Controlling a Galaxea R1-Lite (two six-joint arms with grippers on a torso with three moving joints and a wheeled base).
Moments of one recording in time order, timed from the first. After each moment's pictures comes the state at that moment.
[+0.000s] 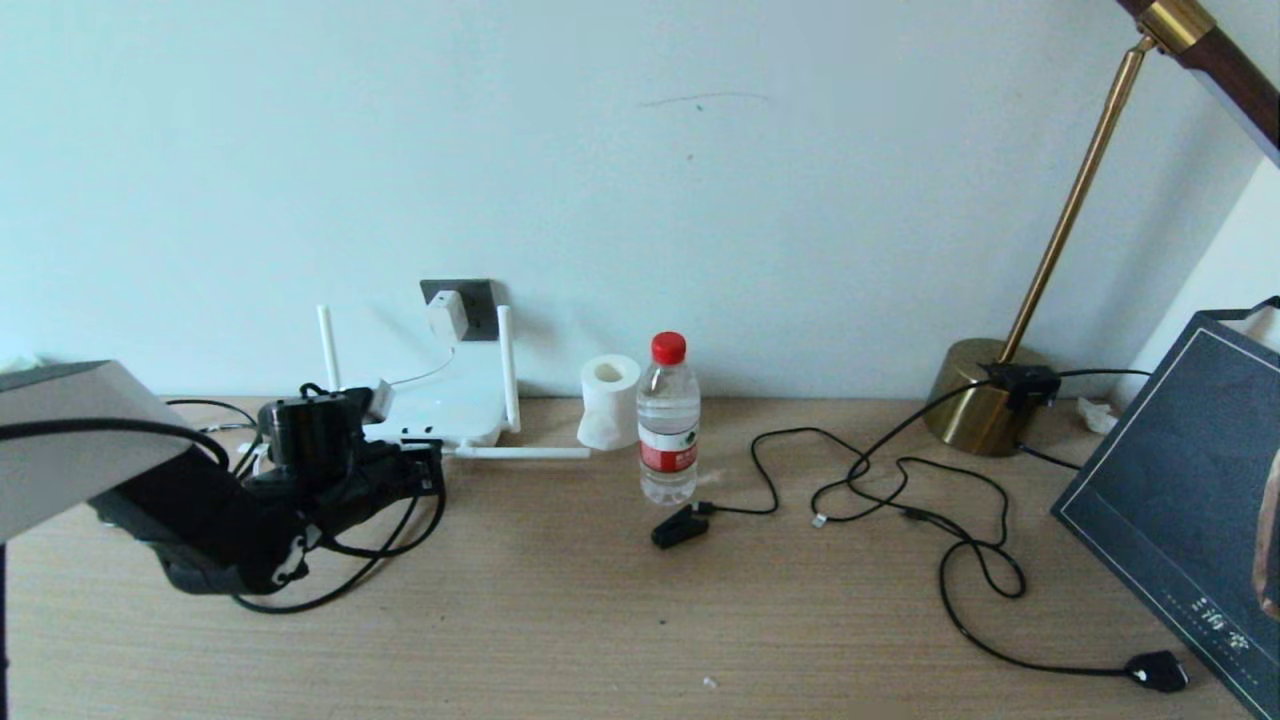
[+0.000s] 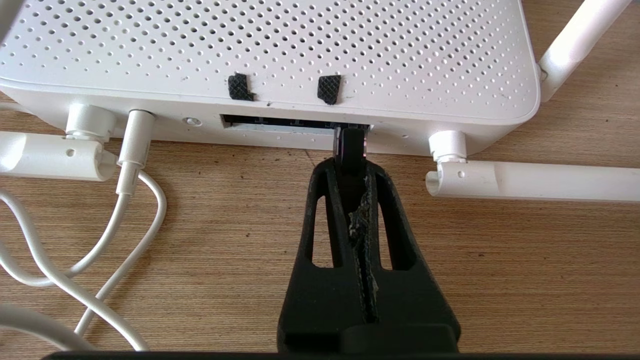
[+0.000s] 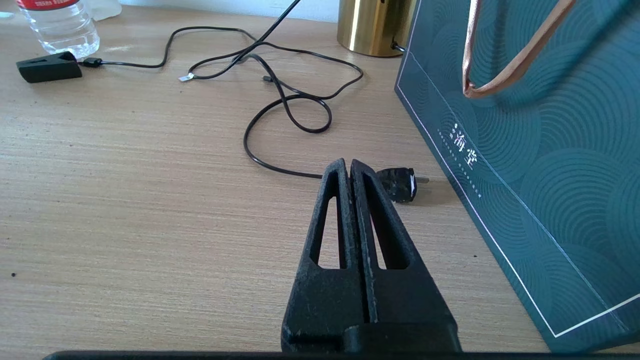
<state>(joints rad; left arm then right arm) -0.03 2.18 -0.86 -0.95 -0.04 -0.05 0.00 0.00 0.00 0.00 0.02 -0.05</state>
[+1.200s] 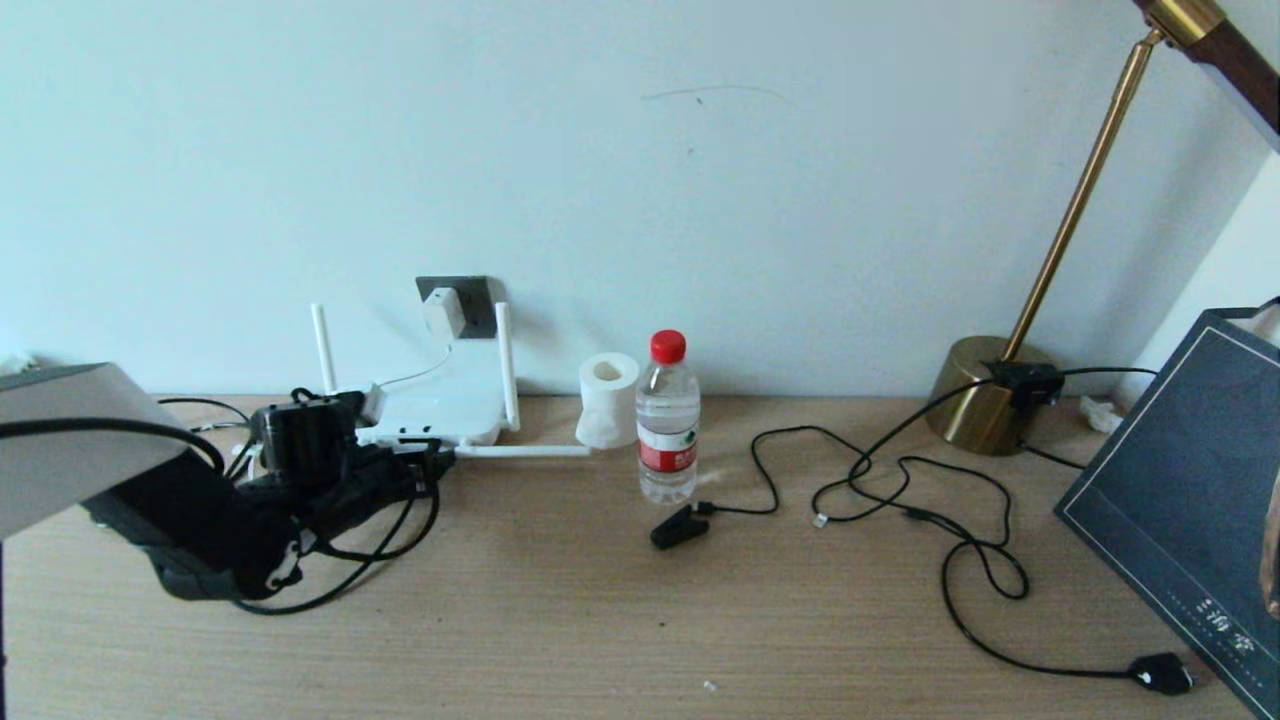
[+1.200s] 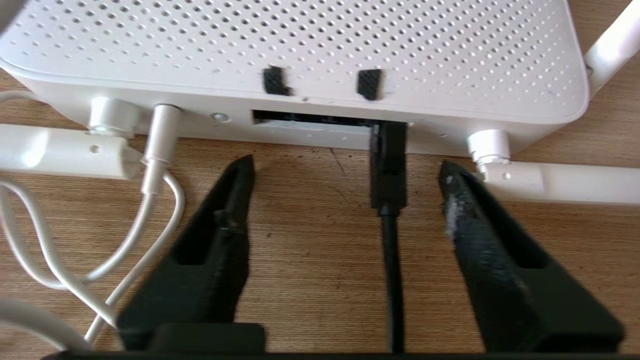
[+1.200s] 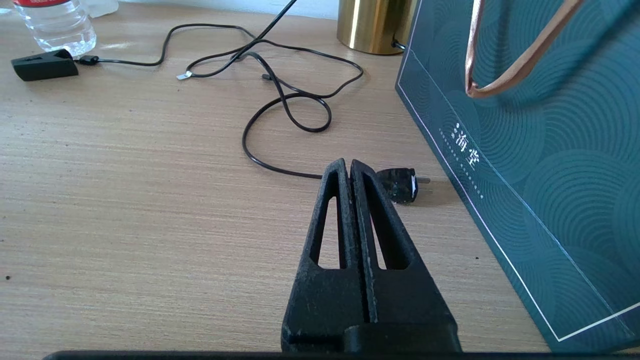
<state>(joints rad) -0.03 2.16 -0.83 -0.96 -0.04 -0.05 0.00 0.00 0.00 0.00 0.02 -0.05</state>
